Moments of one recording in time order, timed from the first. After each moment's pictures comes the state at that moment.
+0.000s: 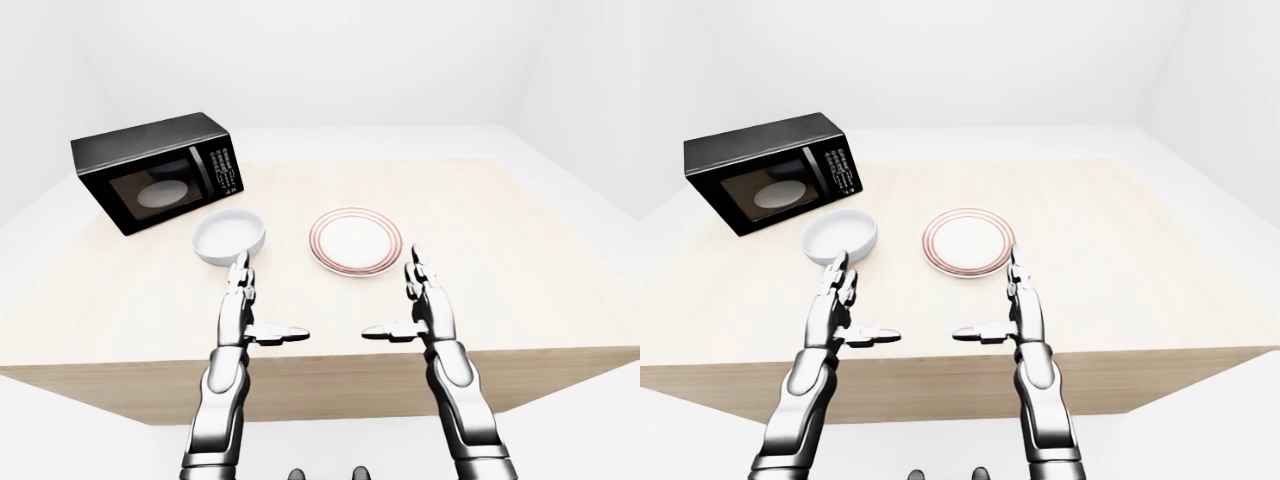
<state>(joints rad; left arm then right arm) 0.00 0.01 0.01 0.00 -0.01 0.00 -0.01 0.01 -0.01 -0.01 -0.03 0.00 0.00 0.02</state>
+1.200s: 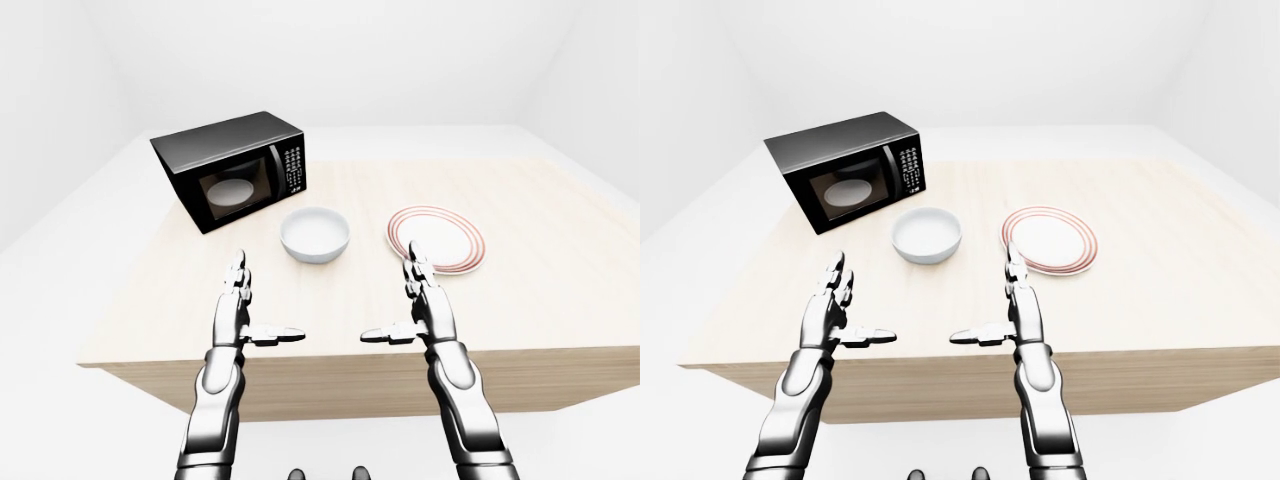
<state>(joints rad) 0.00 0.02 0.04 0.01 -0.01 0.00 -0.04 0.04 0.00 0.01 -0.10 -0.05 0.03 0.04</state>
